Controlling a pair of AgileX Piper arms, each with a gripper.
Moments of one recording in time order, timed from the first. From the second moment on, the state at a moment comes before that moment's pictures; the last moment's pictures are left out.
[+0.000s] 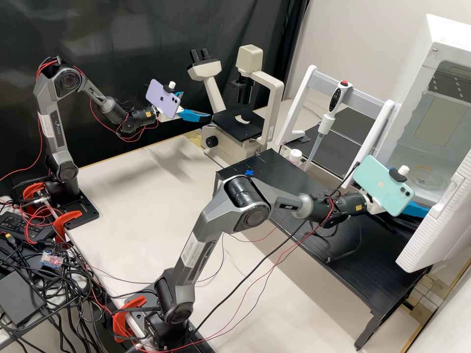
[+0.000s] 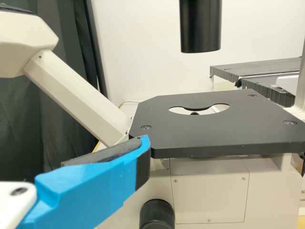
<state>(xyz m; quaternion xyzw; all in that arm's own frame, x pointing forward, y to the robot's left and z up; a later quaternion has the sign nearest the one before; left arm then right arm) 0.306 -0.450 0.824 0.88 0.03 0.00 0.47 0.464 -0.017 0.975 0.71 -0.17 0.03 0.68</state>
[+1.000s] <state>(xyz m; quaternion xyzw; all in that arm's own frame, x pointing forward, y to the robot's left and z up) 0.306 -0.450 0.824 0.88 0.03 0.00 0.47 0.585 -0.035 0.965 0.71 -0.13 0.00 0.69</state>
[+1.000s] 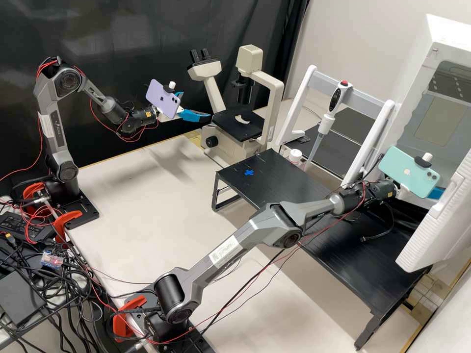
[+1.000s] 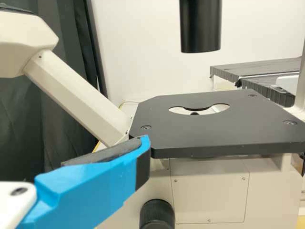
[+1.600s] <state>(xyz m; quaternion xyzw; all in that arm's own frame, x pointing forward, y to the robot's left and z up) 0.306 -0.450 0.824 0.88 0.03 0.00 0.47 0.592 -0.045 0.965 0.72 -0.12 0.00 0.69</state>
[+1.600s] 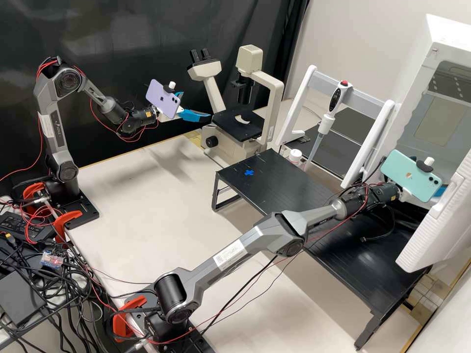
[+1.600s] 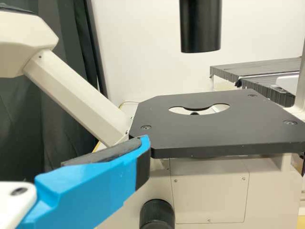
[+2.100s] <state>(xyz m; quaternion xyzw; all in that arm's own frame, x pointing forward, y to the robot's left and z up) 0.306 -0.450 0.824 0.88 0.03 0.00 0.47 0.586 -0.048 0.964 0.71 -0.13 0.00 0.69</state>
